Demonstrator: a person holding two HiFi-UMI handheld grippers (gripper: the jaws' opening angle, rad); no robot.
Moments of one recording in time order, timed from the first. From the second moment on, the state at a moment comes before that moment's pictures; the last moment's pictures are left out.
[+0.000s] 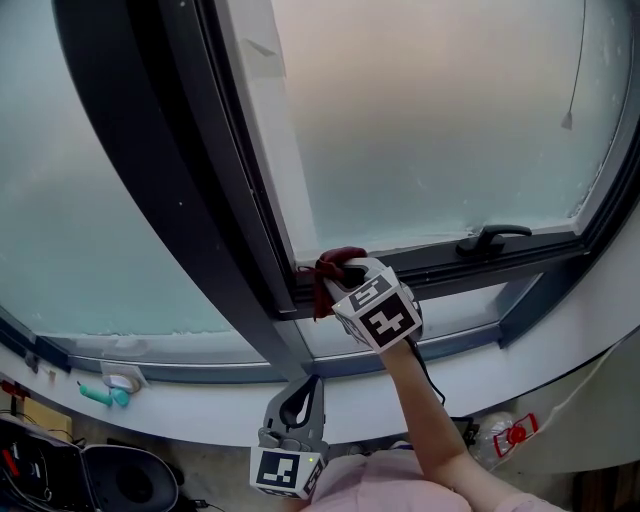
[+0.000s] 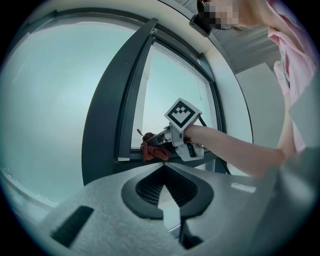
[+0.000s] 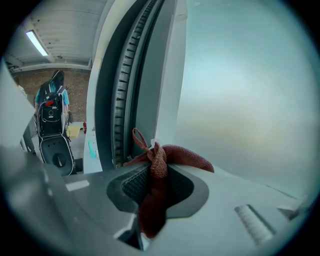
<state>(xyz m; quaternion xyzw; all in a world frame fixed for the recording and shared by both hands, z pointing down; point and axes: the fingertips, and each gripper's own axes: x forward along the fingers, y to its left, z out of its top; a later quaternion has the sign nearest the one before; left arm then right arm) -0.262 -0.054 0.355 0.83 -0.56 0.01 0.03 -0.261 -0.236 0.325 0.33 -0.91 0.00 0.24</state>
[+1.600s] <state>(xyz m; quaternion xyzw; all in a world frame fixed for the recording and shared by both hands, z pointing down) -0.236 -0.054 0.351 0.84 -0.54 0.01 0.03 -0.171 -0.256 0.324 0.39 -0.90 0.05 0.20</state>
